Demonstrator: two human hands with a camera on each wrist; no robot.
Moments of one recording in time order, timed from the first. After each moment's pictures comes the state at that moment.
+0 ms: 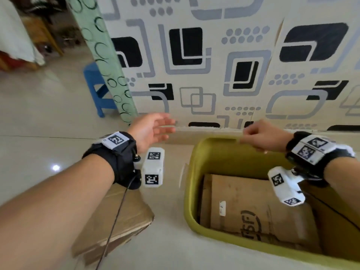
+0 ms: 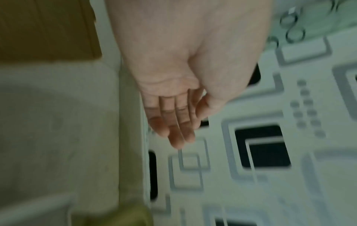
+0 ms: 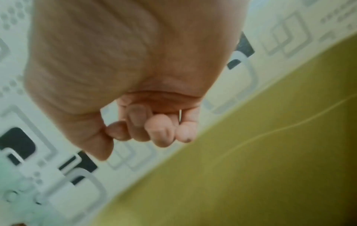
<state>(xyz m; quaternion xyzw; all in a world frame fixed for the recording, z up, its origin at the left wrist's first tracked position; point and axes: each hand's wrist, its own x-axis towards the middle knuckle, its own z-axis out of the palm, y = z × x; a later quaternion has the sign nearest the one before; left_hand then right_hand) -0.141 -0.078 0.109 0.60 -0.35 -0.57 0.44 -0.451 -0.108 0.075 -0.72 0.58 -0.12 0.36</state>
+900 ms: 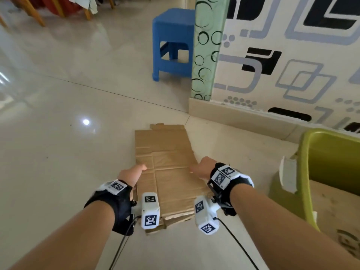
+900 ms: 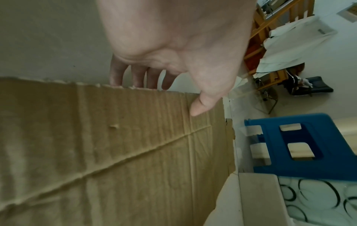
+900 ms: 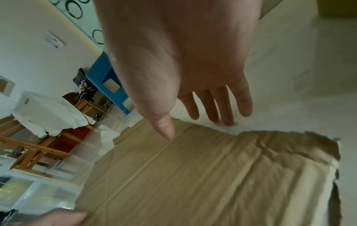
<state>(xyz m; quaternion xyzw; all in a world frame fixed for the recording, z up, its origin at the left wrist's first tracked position) 0.104 0.054 -0.093 0.82 -0.02 -0.46 0.34 -0.094 -0.054 -0.080 -0.66 0.61 0.10 0.43</state>
